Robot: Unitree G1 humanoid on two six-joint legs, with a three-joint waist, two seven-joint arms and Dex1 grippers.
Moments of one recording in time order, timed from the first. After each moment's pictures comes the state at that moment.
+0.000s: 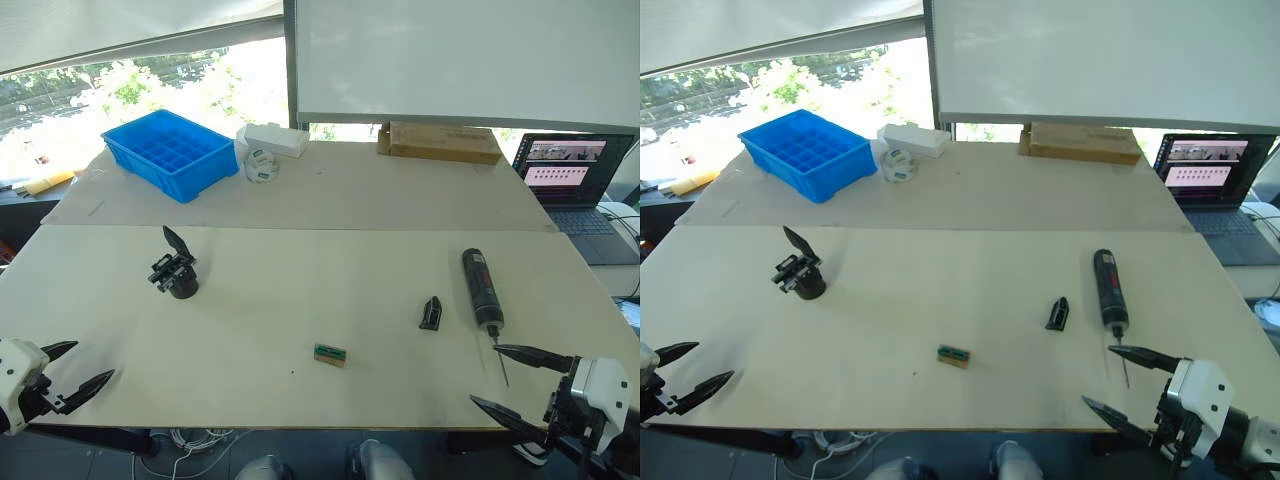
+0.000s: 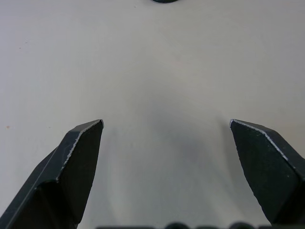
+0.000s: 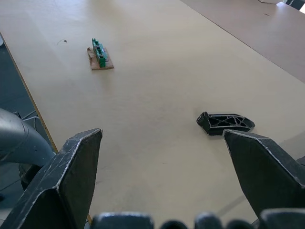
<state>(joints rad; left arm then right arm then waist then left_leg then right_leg) 0.31 0.87 0.58 0.30 -0.36 -0.13 -1.04 0.53 -0.70 -0.50 -0.42 0.48 -0.06 1.10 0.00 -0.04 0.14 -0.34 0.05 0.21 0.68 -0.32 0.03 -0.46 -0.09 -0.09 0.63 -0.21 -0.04</state>
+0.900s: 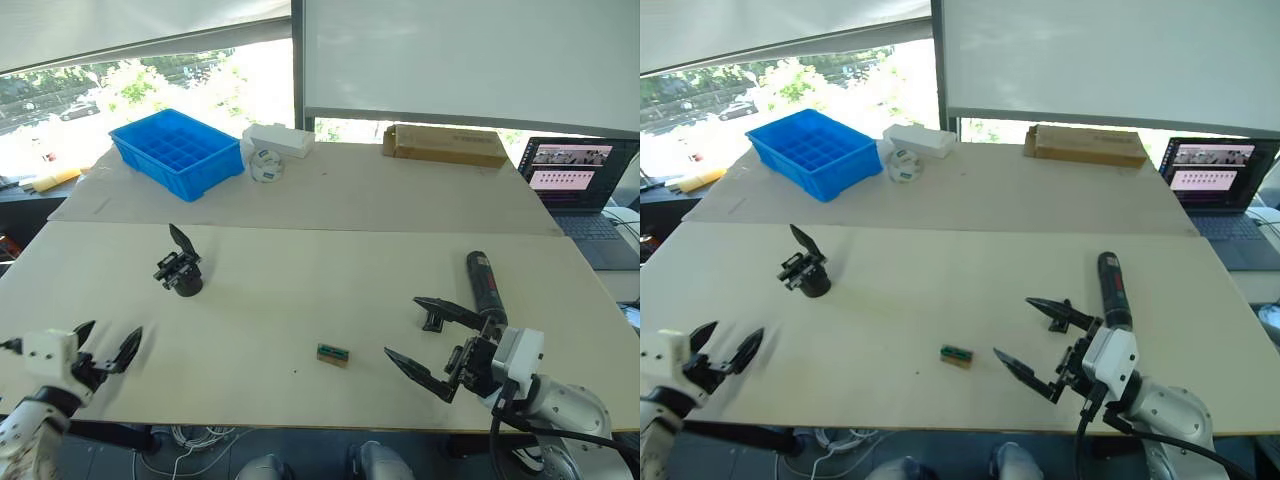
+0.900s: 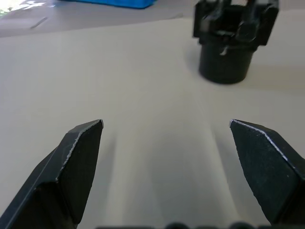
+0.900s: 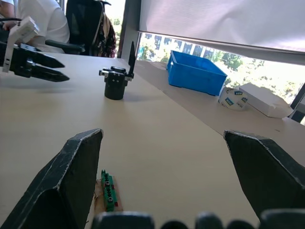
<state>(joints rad) 0.14 0.53 0.50 0.09 -0.38 0.03 -0.64 0.24 -0.49 -0.12 -0.56 0.40 -0.10 0.85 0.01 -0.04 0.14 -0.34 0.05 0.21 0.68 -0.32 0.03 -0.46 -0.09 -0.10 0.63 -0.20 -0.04</state>
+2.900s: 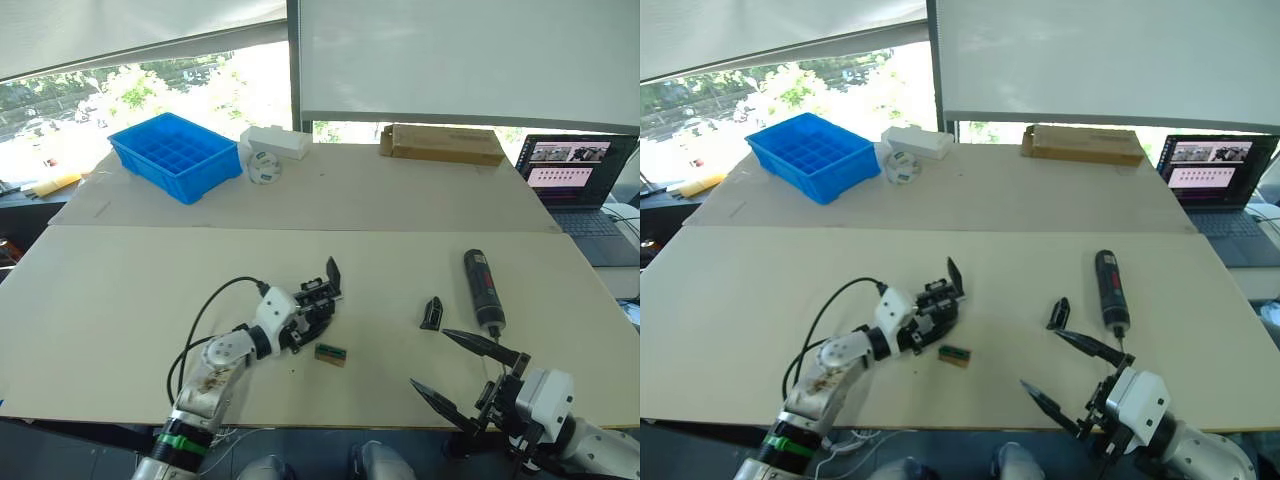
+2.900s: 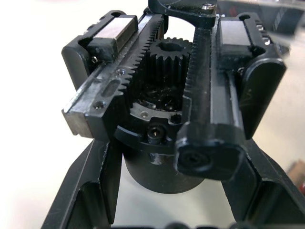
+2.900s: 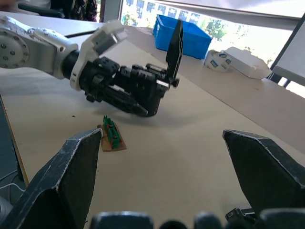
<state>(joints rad) -0.24 0.27 -0.21 0.08 -0.13 0.12 -0.68 0.51 -0.55 -0.21 -0.60 0.39 -0.22 0.83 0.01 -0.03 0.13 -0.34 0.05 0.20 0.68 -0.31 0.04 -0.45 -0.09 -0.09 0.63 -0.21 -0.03</state>
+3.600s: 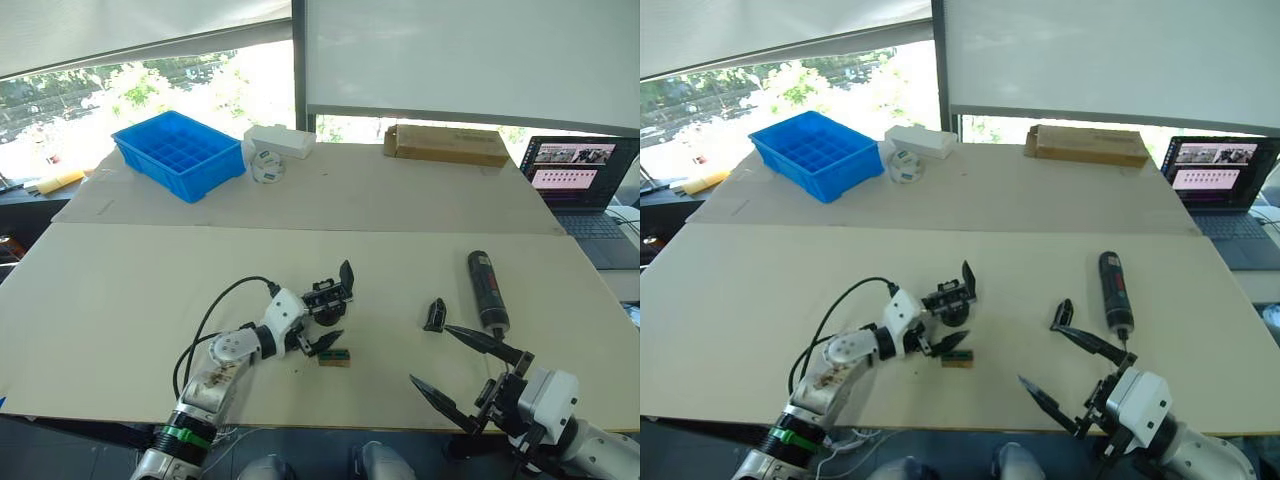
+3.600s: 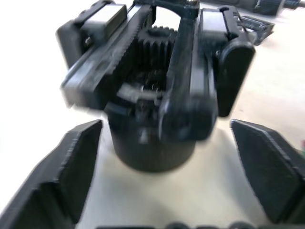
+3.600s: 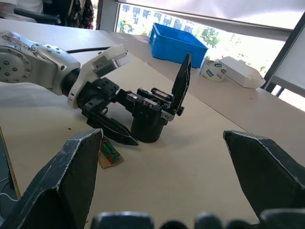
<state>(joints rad) -0.24 0.32 -0.20 0.07 -0.17 0.15 -0.78 0.52 -0.54 -0.21 -0.62 0.38 -0.22 0.79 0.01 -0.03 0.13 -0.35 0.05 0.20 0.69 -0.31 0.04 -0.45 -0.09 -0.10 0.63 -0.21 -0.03</state>
